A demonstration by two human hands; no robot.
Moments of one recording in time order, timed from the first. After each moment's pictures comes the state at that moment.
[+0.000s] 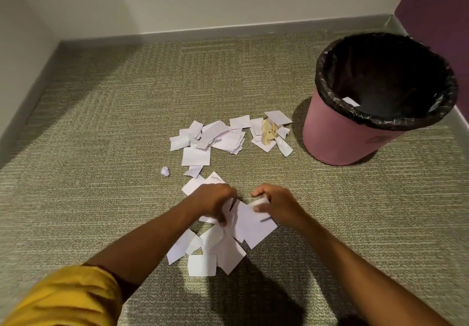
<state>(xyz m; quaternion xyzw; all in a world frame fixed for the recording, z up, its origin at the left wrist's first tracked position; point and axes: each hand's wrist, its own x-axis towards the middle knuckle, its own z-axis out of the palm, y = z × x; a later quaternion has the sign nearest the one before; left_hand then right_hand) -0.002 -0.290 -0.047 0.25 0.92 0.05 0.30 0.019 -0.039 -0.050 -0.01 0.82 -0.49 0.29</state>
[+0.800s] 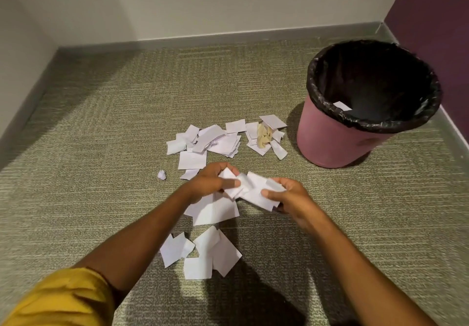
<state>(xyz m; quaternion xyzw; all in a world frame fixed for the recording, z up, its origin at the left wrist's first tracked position) -0.025 -0.280 -0.006 -0.07 0.77 0.56 0.30 0.010 -0.013 -0.011 0.18 0.66 -0.66 0.30</state>
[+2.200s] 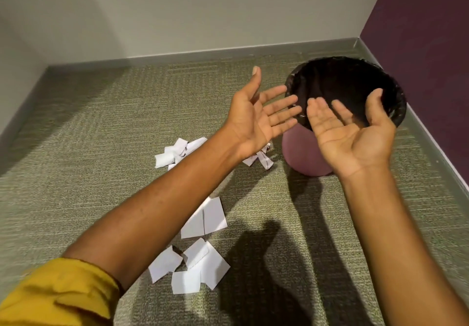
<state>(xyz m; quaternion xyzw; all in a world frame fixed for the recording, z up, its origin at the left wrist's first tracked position) -0.091 -0.132 0.184 -0.07 0.42 0.87 0.26 -0.049 0.058 0.176 0.19 0.17 -0.97 -0.01</state>
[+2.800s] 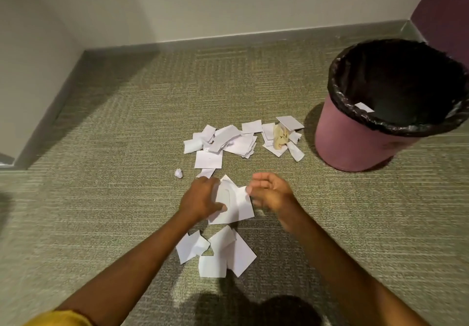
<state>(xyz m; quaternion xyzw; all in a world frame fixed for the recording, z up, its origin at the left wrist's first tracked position) 0.029 -0.322 -0.010 -0.07 0.96 0.16 0.21 0.014 -0.086 -0.005 0.11 0.65 -0.69 0.29</state>
